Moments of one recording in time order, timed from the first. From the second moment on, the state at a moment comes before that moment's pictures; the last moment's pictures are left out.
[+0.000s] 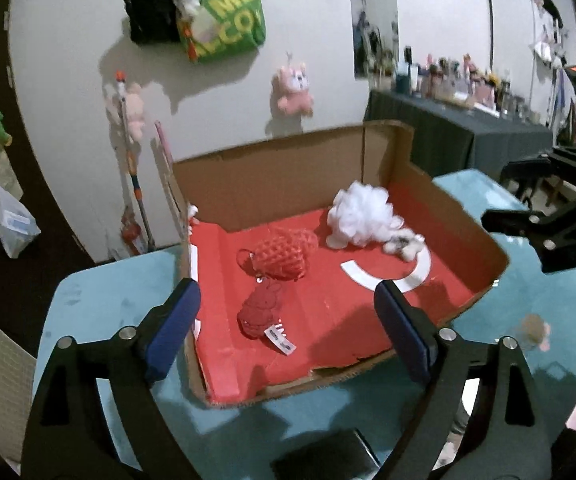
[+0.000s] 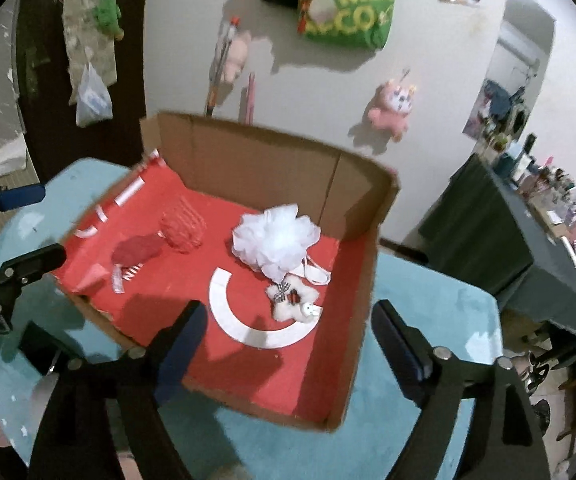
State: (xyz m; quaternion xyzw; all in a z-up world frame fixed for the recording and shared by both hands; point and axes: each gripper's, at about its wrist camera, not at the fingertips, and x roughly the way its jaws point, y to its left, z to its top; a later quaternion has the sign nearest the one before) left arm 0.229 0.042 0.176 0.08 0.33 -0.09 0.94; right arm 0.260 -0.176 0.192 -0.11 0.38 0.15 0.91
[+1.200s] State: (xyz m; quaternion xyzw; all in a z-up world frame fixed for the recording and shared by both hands) left arm -0.006 0.015 0.147 0.01 0.17 -0.07 0.98; right arm -0.023 -0.195 0.173 -0.05 0.17 0.05 0.98
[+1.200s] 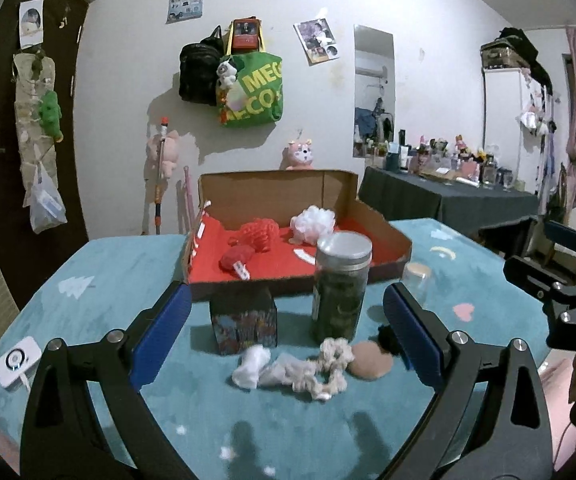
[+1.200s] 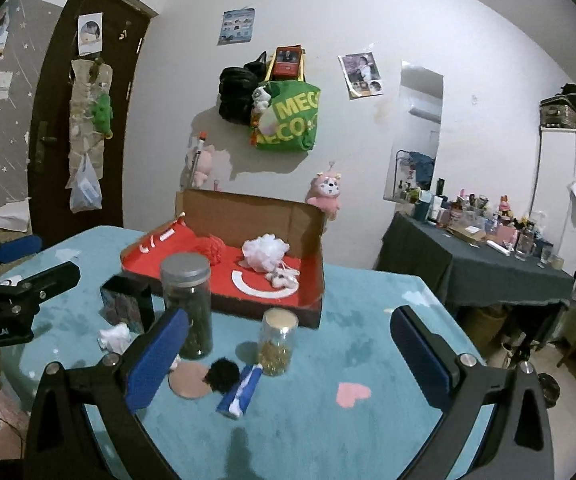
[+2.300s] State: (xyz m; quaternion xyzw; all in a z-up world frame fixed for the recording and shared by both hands) left arm 0.021 0.018 0.049 0.00 0.27 -0.04 0.96; right arm 0.007 -0.188 0.059 0.00 0.28 0.05 0.96
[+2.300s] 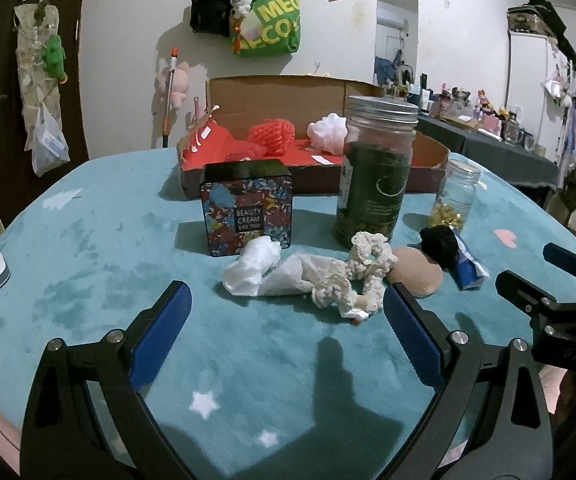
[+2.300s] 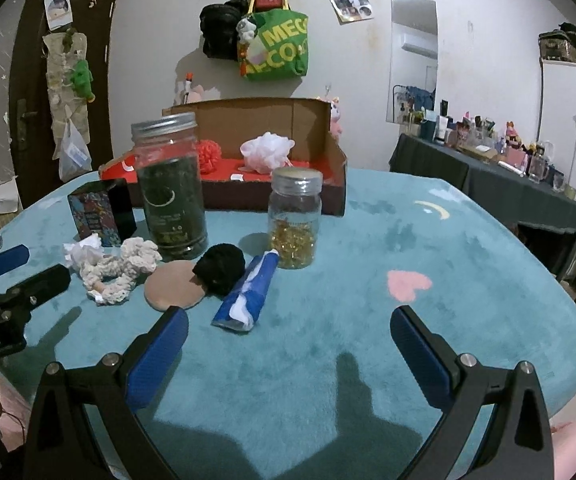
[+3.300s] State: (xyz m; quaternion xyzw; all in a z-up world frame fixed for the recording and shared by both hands) left arm 0.100 0.061 0.047 0.04 0.37 -0.05 0.93; right arm 0.074 -0.175 0.049 0.01 0.37 0.10 0.93
